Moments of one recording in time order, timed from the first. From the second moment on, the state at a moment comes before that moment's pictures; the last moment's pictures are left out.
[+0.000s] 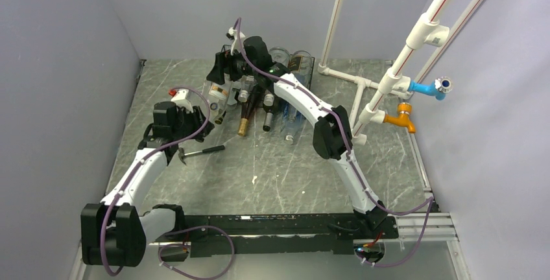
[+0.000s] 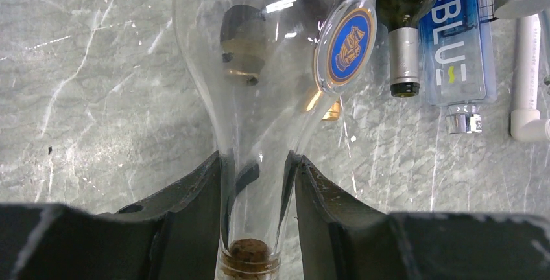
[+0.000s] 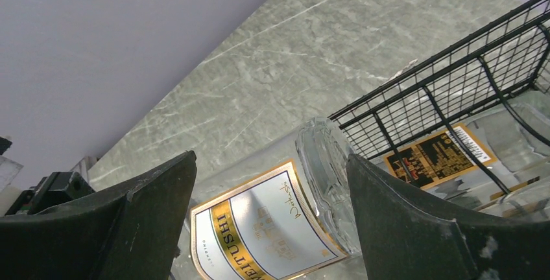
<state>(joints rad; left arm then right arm) -0.06 1.10 0.67 -0.13 0.32 -0.28 0.69 2.46 2.40 -0.22 -0.46 0.37</state>
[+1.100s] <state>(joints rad) -0.06 1.03 0.59 -0.18 0.33 -0.31 0.70 2.42 2.28 -0.16 -0.53 0.45</state>
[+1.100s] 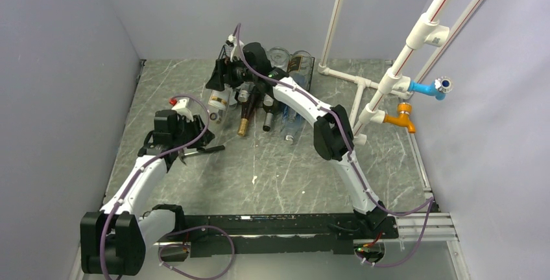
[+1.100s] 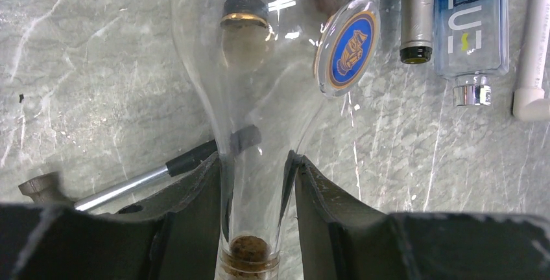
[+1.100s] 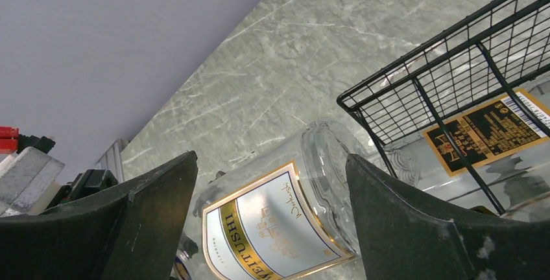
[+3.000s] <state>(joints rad) -0.06 0.63 0.53 -0.66 0.21 -0.46 0.85 2.39 2.15 -0.16 -0.49 0.44</state>
